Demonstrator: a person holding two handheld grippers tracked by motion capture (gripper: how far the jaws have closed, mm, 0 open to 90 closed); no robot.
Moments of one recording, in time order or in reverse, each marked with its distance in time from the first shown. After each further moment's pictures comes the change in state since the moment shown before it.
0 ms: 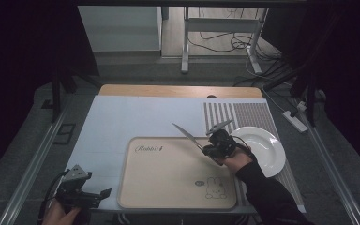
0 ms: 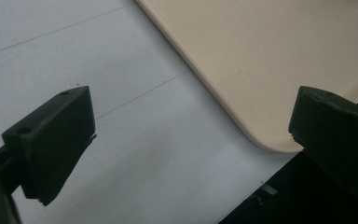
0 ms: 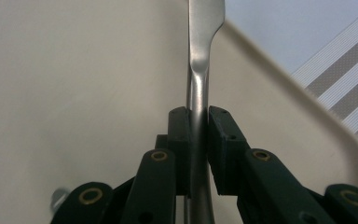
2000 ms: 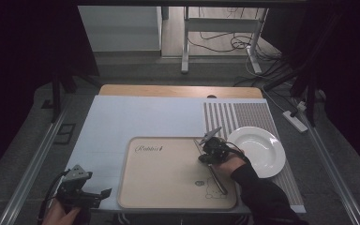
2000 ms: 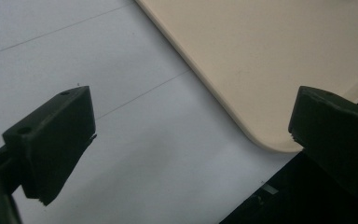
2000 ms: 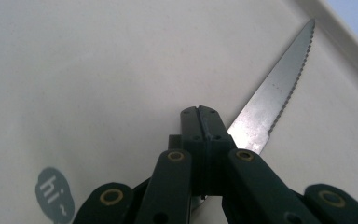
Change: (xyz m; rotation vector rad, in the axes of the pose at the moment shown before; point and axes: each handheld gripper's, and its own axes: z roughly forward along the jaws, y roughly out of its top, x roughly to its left) left arm 0.000 0.000 0.000 0.003 0.001 0.006; right arm 0.006 -0.009 0.031 0.088 0.066 -0.121
